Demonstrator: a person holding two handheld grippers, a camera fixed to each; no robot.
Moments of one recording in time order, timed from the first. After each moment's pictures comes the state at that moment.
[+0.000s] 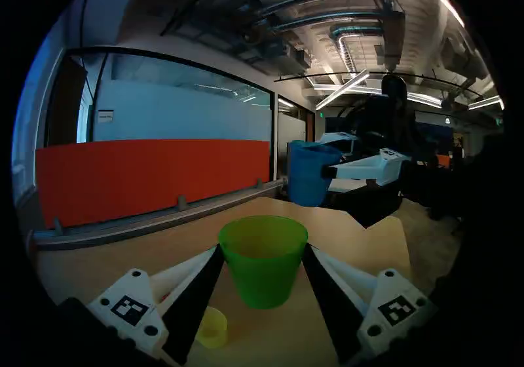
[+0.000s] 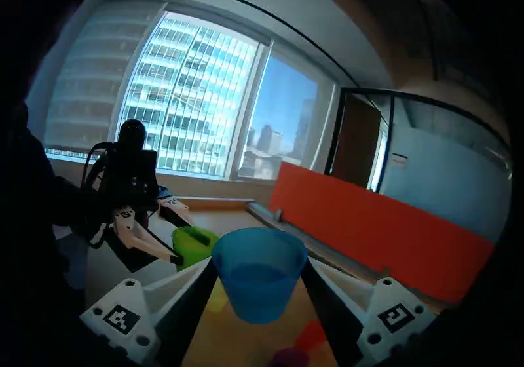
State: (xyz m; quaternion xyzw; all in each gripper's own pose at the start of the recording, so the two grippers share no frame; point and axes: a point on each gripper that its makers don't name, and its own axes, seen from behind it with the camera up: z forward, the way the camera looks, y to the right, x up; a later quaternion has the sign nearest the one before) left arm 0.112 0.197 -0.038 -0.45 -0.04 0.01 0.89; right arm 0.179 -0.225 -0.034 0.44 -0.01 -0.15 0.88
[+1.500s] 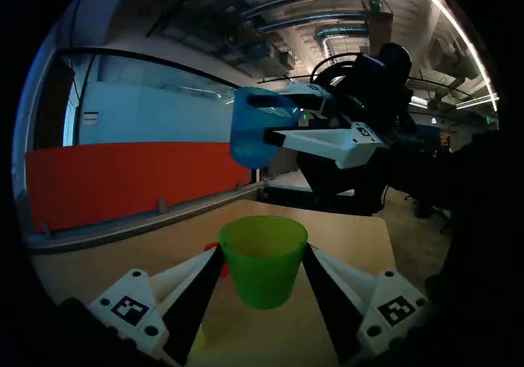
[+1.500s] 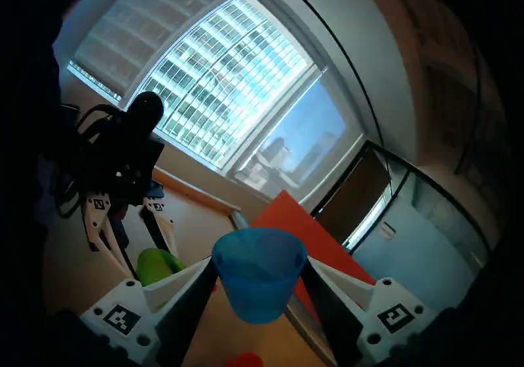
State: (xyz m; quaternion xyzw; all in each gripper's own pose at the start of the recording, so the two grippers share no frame) left arm 0.116 0.226 -0.066 -0.49 -0.03 0.01 0.87; right arm 0.245 -0.258 -0.007 0.42 0.10 -0.34 0.83
